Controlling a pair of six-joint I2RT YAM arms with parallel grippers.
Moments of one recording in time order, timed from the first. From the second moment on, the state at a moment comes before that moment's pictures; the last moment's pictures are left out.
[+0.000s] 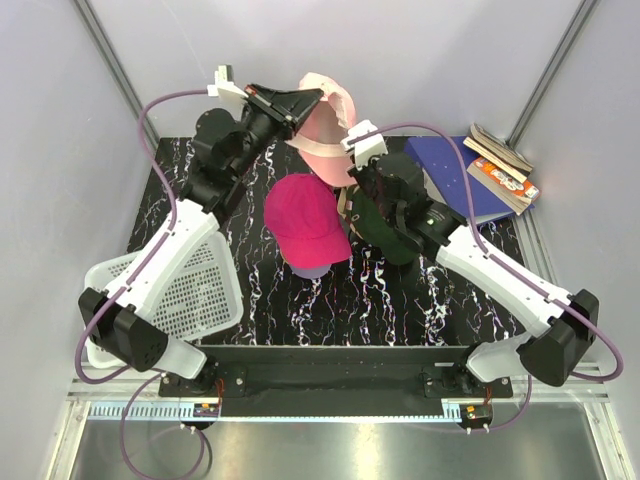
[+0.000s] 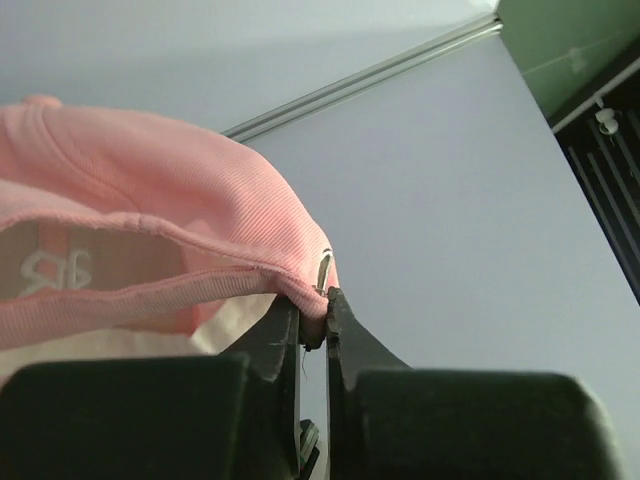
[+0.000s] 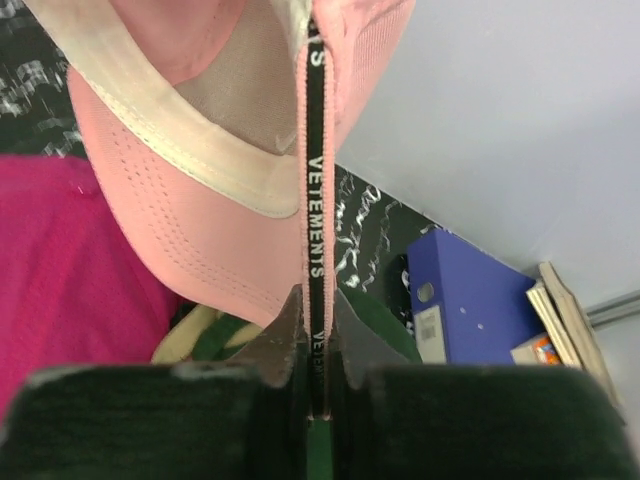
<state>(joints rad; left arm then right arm) -0.49 1.45 1.51 0.19 0.14 -1.29 0.76 1.39 1.35 -0.13 0.45 -0.30</state>
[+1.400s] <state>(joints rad) -0.43 1.51 1.91 0.29 0.41 -1.39 0.65 1.40 0.96 0.90 -0.13 0.29</state>
